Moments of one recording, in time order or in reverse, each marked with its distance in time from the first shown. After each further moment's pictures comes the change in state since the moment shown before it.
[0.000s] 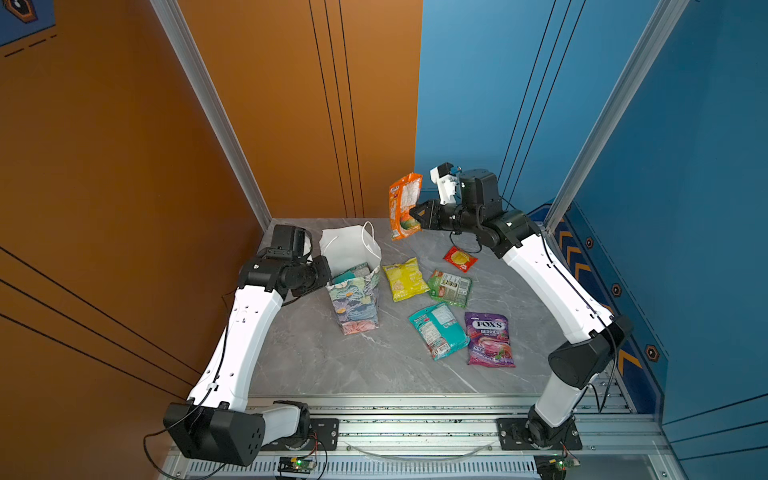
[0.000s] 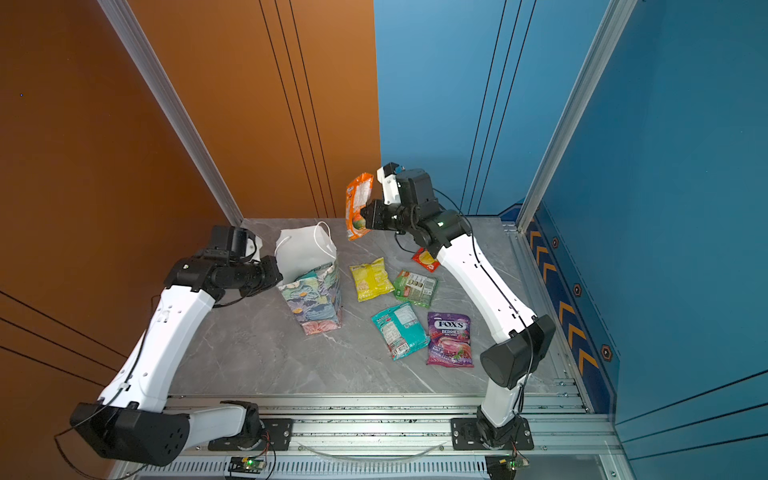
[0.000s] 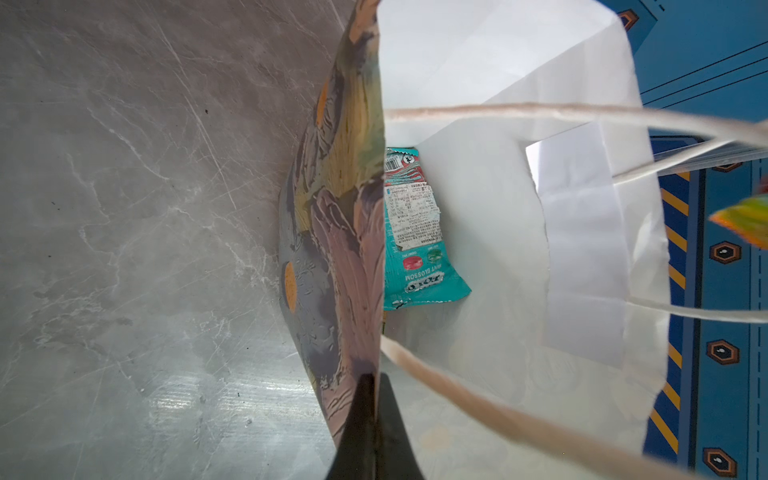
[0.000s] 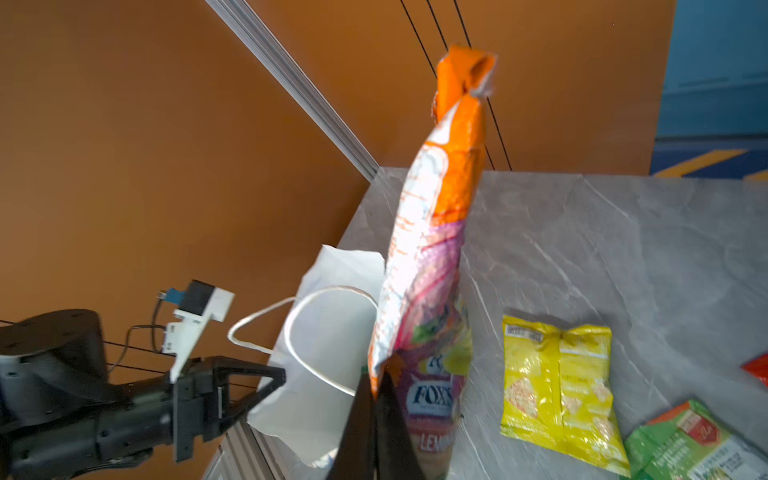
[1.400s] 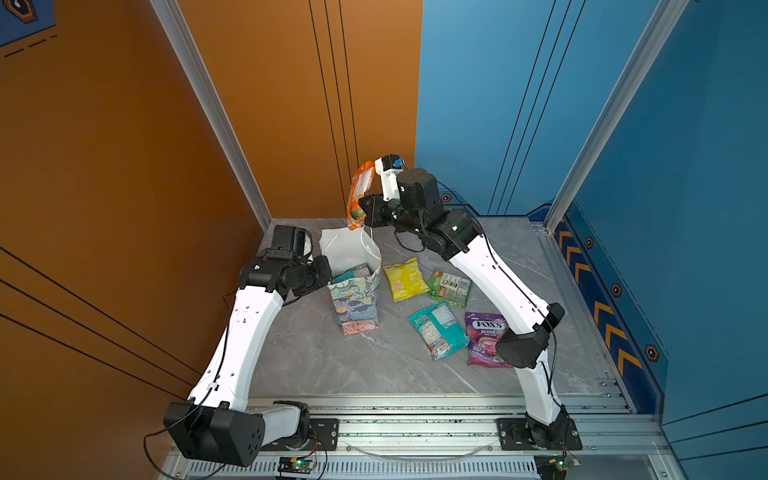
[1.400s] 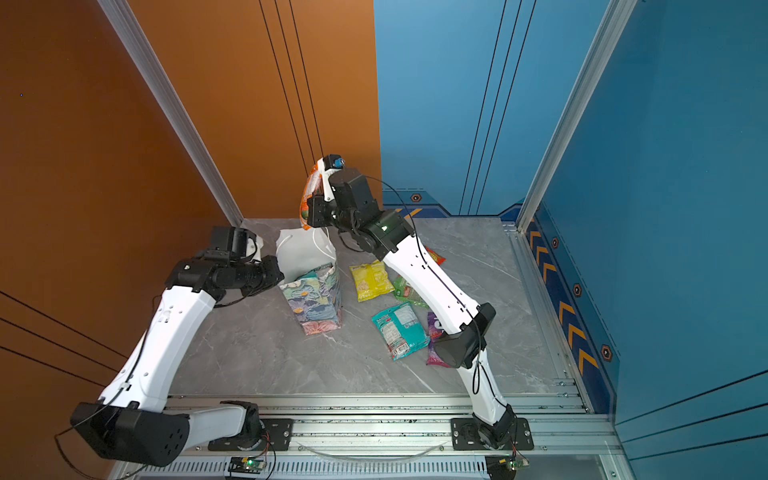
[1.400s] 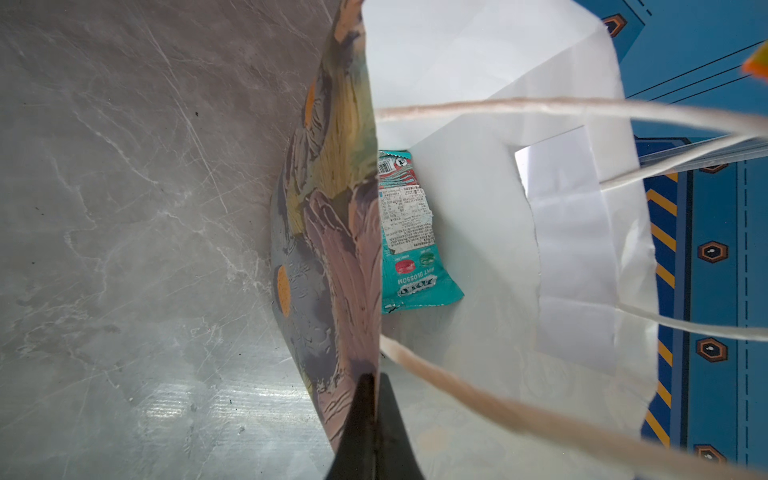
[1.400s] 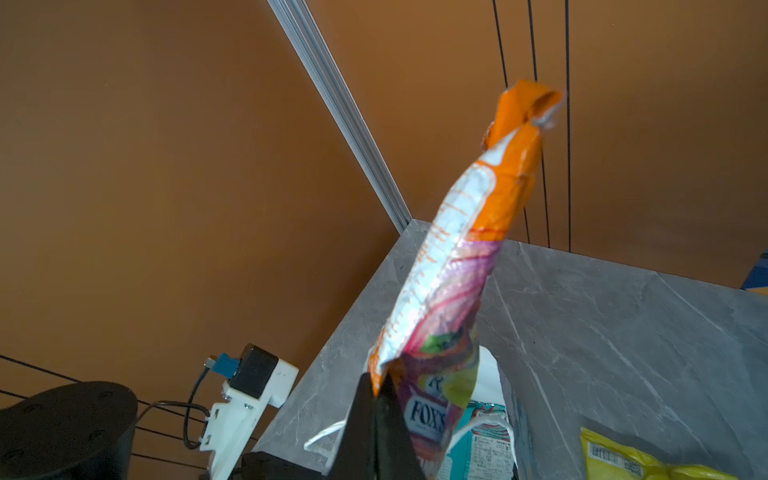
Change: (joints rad) left arm 0.000 -0.002 -0.013 0.026 0.014 -0.004; right arm 0.253 0.351 0.499 -0.050 0.284 -0.057
